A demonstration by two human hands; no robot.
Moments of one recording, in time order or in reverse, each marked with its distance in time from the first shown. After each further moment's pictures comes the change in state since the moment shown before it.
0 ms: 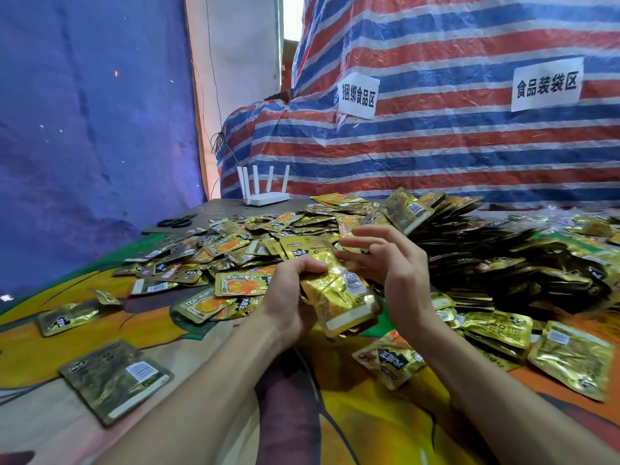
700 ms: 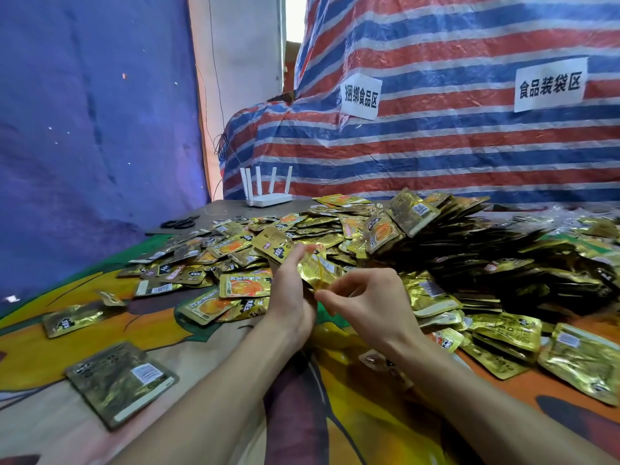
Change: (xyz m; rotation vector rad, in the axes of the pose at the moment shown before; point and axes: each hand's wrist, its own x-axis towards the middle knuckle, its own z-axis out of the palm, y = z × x) left_hand 0.009 -0.003 0.001 -0.131 0.253 0.131; right_hand -0.020 0.004 0.024 -0.781 -0.090 0.044
